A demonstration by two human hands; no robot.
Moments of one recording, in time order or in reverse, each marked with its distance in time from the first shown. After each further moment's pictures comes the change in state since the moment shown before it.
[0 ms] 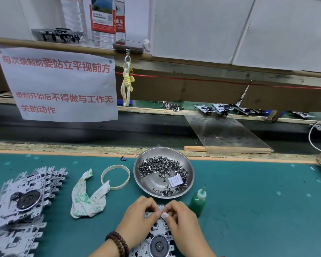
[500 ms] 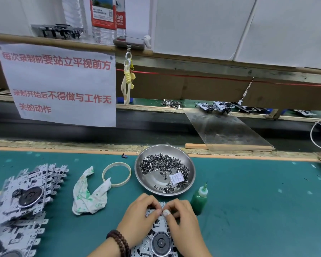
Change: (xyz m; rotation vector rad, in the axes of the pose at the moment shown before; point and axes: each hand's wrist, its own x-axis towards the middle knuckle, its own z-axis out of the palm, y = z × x) left_hand -0.005 0.000 -0.001 0.005 -0.008 0.025; right_hand -0.005 0.003 0.014 0.109 0.076 0.080
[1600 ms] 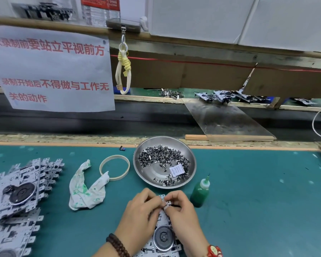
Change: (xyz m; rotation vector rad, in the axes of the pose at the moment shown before) left_hand -0.013 -0.006 0.010 0.102 0.117 0.222; right_hand 0.004 -0.011 0.008 0.442 0.010 0.305
